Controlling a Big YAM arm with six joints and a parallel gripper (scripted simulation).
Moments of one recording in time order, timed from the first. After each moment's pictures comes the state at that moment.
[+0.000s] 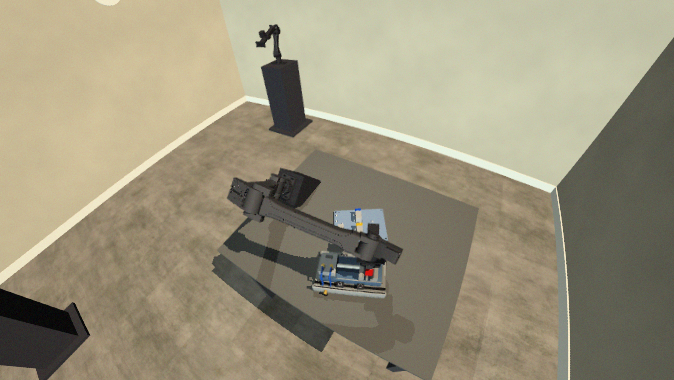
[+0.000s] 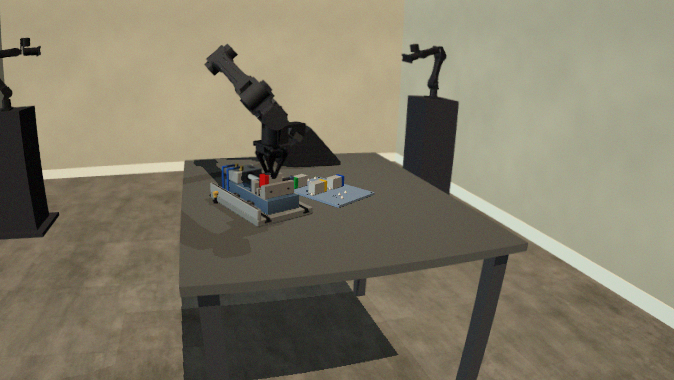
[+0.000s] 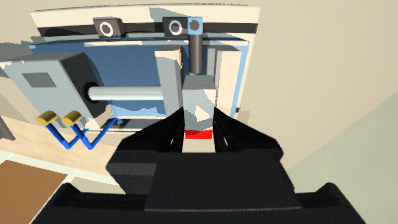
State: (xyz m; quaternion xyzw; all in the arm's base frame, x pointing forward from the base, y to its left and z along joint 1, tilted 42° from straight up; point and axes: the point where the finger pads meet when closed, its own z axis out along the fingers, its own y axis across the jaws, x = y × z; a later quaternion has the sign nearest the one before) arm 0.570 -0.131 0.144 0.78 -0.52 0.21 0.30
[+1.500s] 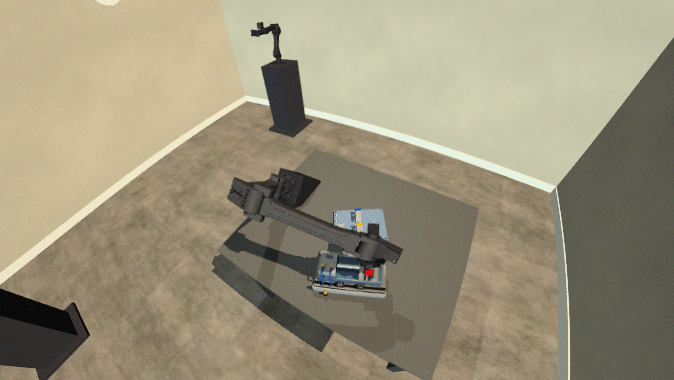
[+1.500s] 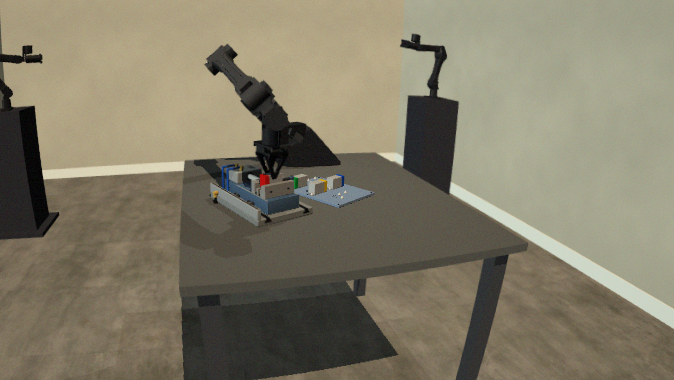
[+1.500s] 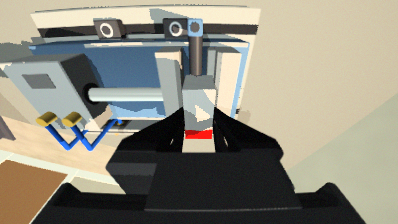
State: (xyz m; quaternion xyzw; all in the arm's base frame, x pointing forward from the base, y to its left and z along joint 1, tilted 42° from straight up) arm 0.569 -0.131 0.143 0.78 -0.52 0.21 0.30
